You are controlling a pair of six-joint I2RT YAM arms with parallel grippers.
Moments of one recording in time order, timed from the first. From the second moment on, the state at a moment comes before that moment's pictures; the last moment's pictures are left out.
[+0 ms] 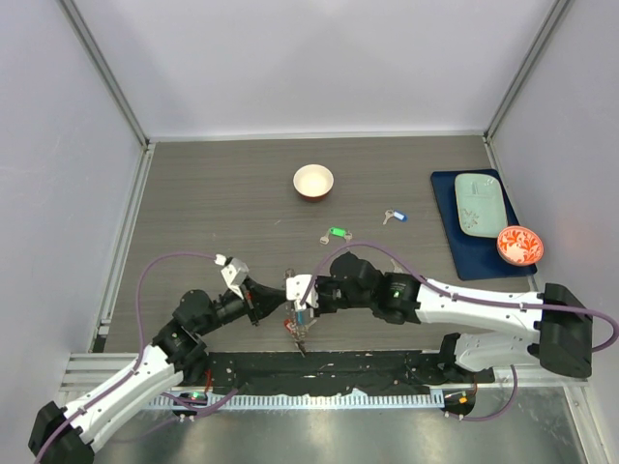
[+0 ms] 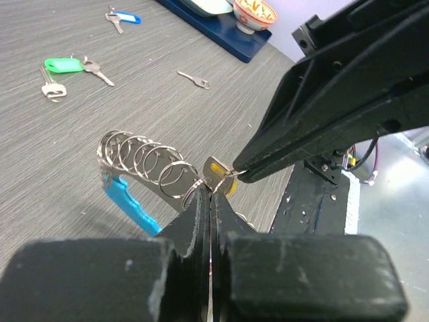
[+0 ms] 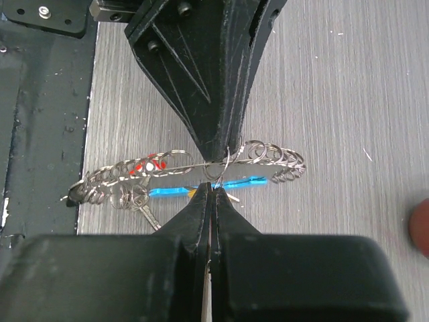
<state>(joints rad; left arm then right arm) -0.71 0.38 0.04 0.33 0.37 -0.40 1.18 1.21 0.78 -0.07 -0.19 -0.50</state>
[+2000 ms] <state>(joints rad) -0.70 0.57 0.04 0.56 0.65 0.08 1.12 1.00 0.71 -0.11 -0.08 -0.41</state>
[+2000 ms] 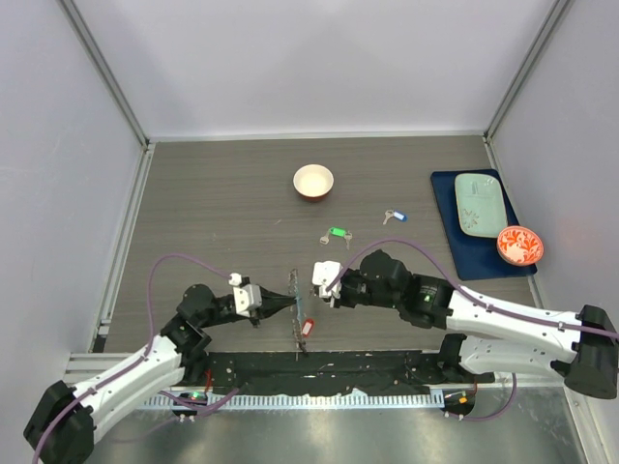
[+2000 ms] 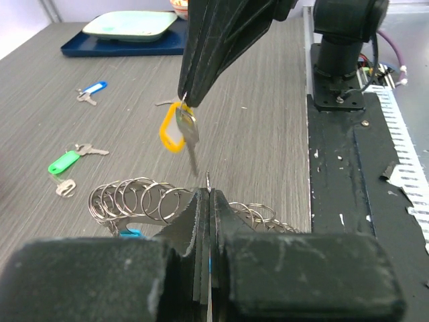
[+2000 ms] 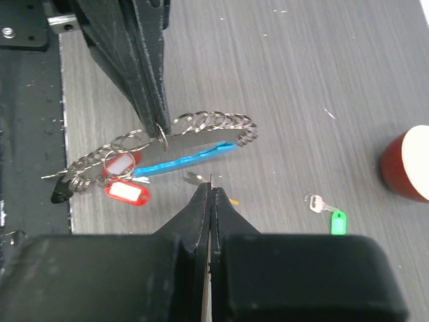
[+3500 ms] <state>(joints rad) -0.54 0.94 0.13 0.89 1.08 -0.03 1.10 0.97 0.55 0.10 -0.28 -0.29</state>
